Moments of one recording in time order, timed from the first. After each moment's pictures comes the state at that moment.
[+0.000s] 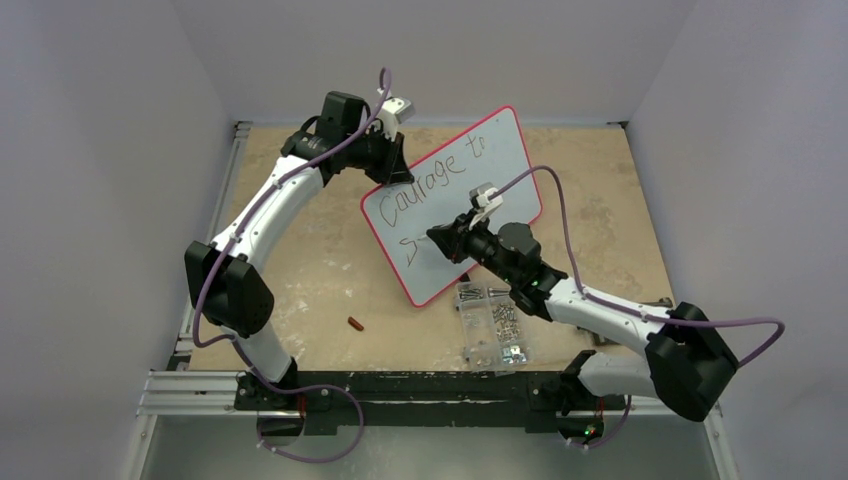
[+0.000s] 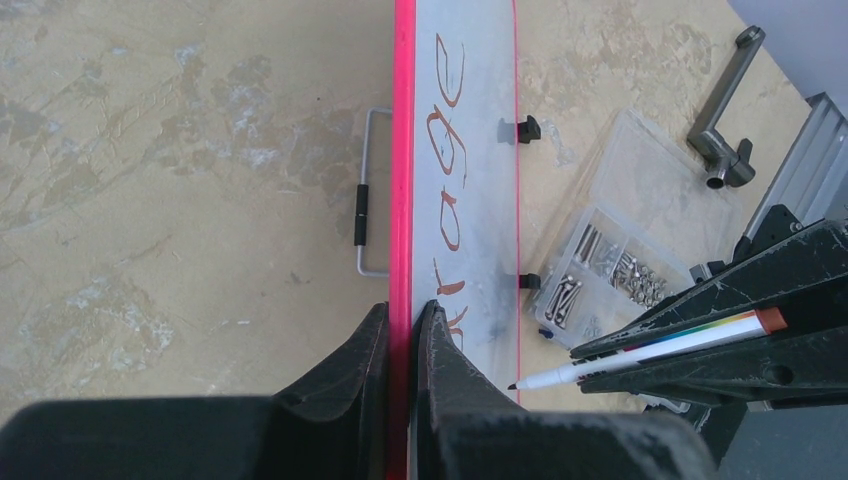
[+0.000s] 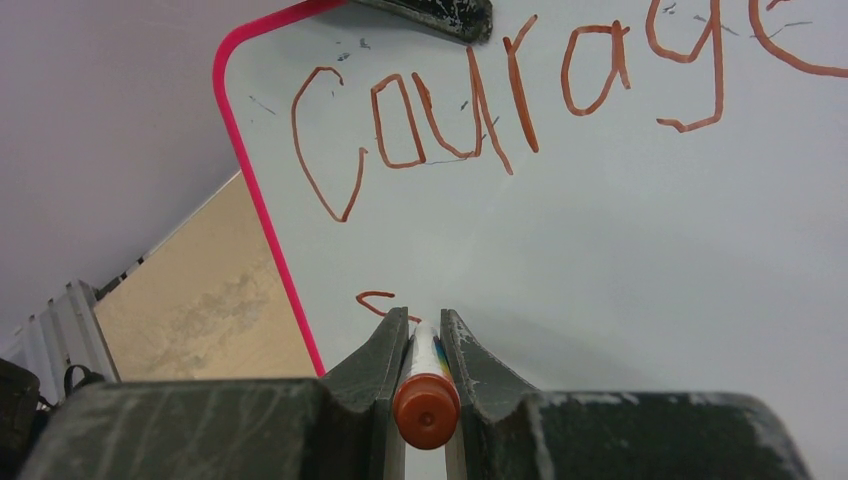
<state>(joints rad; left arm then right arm) -0.40 1.72 1.70 -0.68 0.53 0.06 0.76 1.23 0.62 0.53 -0.04 0.35</state>
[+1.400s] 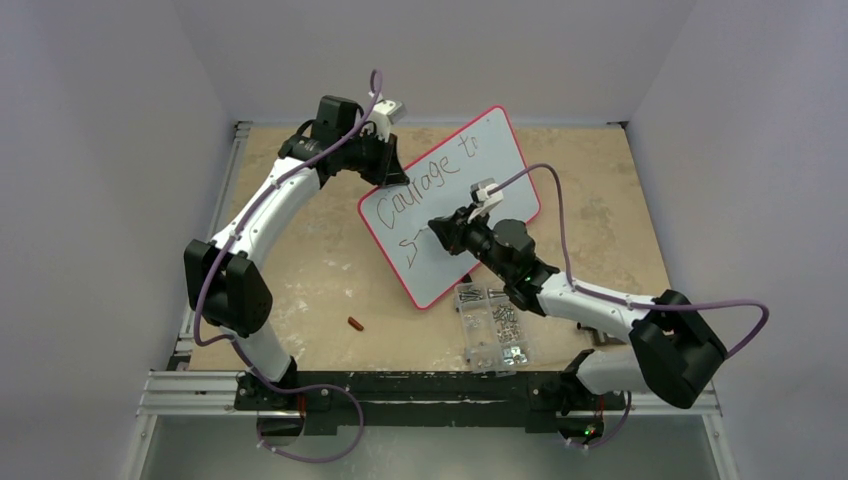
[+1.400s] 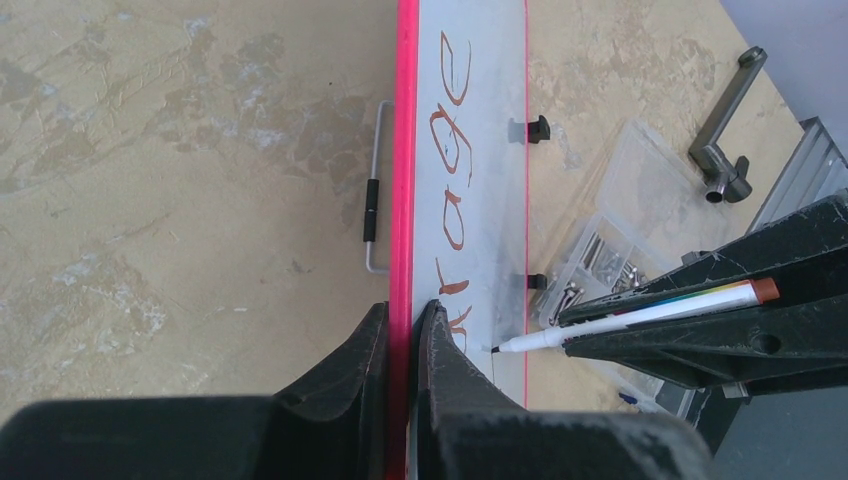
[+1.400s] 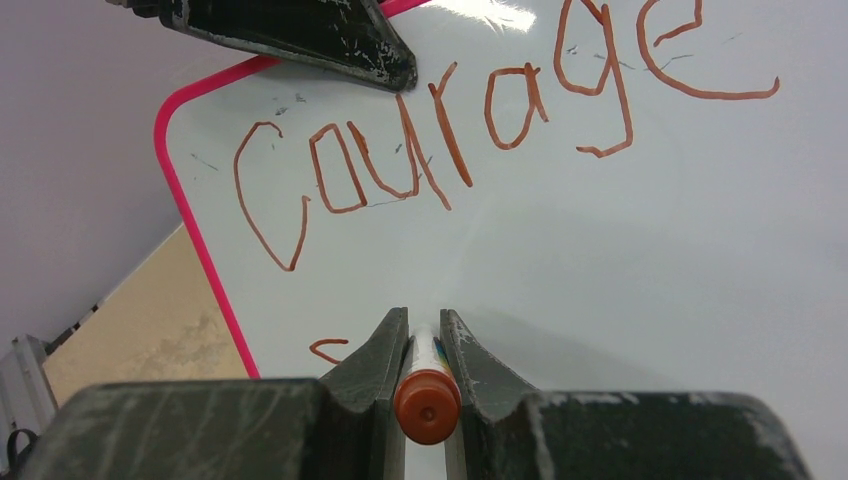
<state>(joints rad) -0.37 1.72 1.65 -0.64 0.54 0.01 0.74 1.32 0.62 0.64 0.04 0.36</state>
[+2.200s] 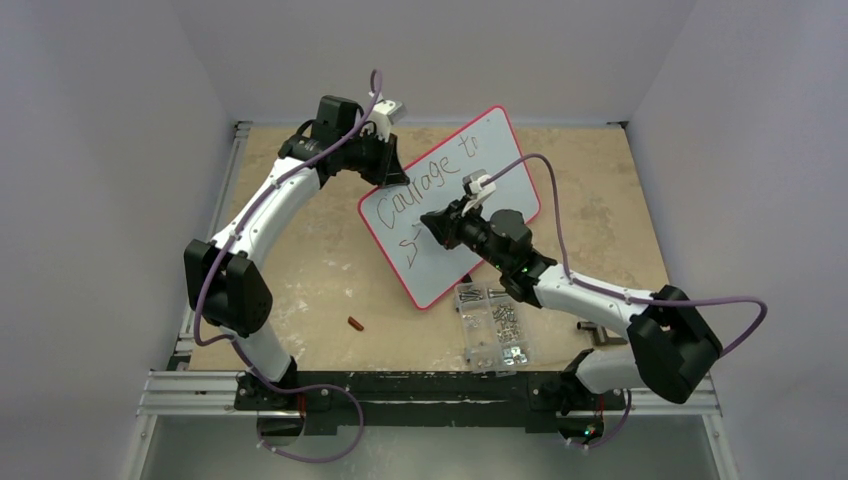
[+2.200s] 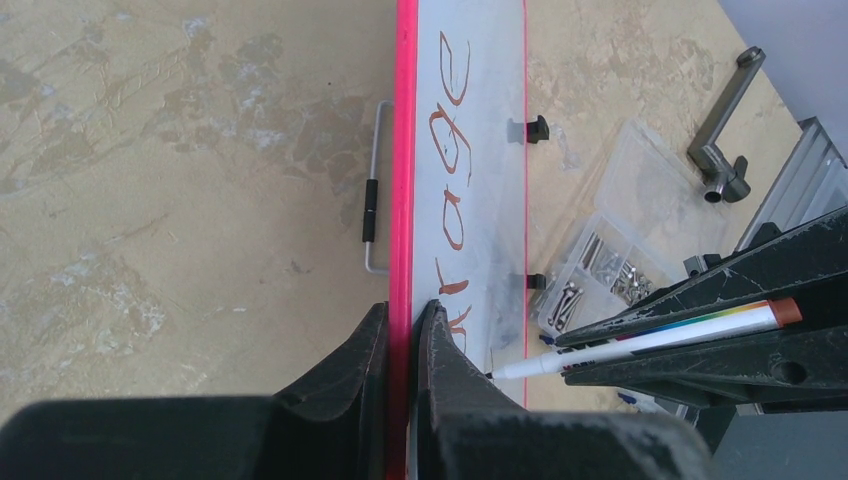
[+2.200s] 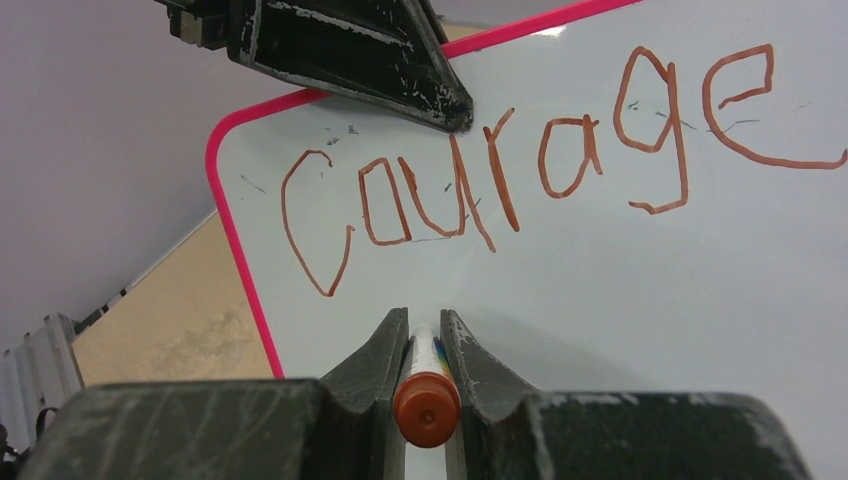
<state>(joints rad) -0.37 1.72 1.65 -0.64 0.55 0.01 0.73 1.33 0.70 0.59 -0.03 0.33</state>
